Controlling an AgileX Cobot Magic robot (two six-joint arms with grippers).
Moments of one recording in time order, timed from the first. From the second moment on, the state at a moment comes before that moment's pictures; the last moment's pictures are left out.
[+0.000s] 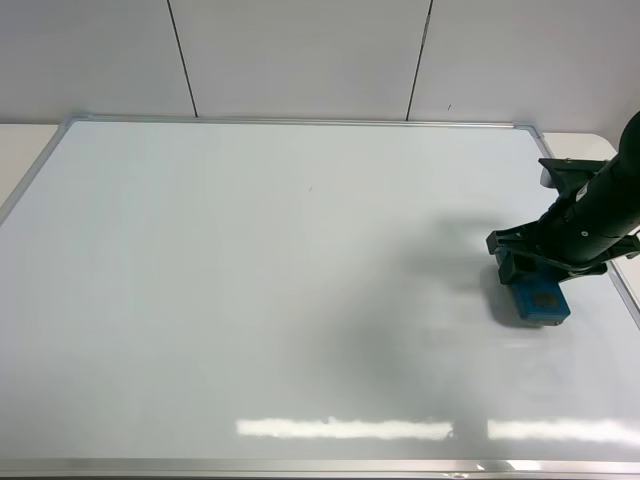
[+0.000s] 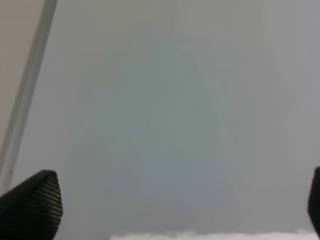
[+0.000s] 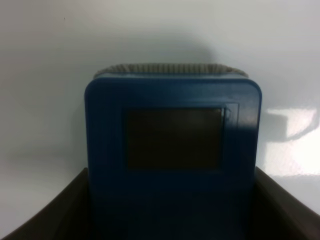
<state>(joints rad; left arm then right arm) 0.02 0.00 -0.50 -0.12 1.05 0.00 0.10 1.65 -0.72 0.08 0.50 0.00</state>
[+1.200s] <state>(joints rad) 0.02 0.00 -0.50 -0.12 1.05 0.00 0.10 1.52 -0.82 0.27 0.62 -0.22</state>
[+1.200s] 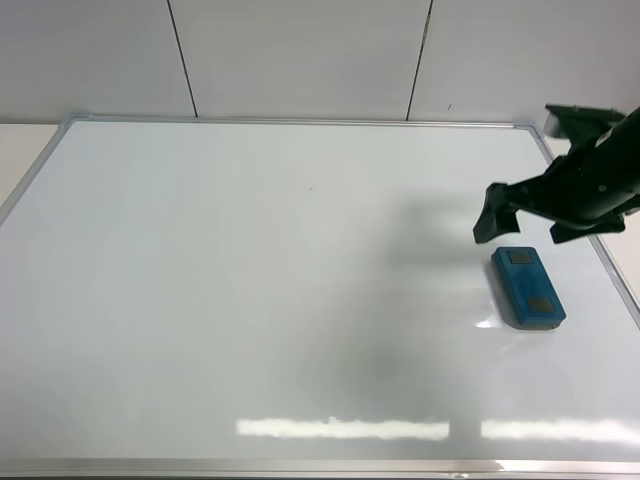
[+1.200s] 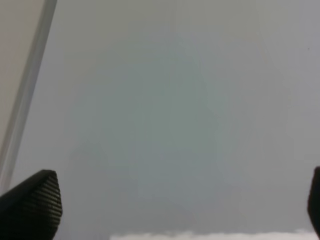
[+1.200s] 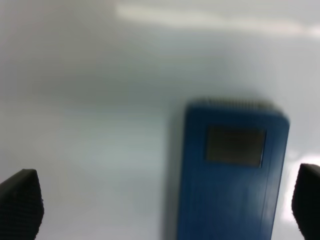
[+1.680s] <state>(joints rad) 0.02 0.00 -0.50 -0.12 1.05 0.00 0.10 0.92 -0.84 0.35 0.66 -0.23</state>
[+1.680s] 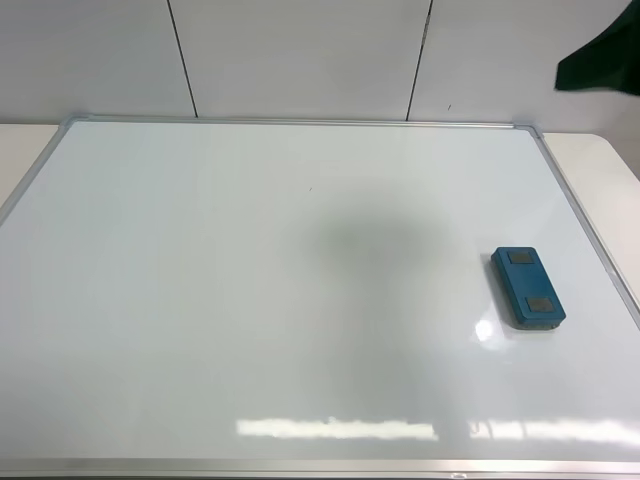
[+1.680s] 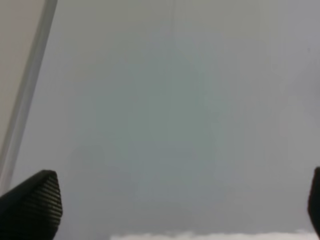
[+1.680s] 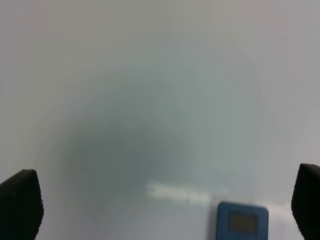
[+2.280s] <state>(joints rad) 0.02 0.00 -0.50 -0.12 1.05 0.00 0.10 0.39 -0.83 0.23 0.98 -0.16</state>
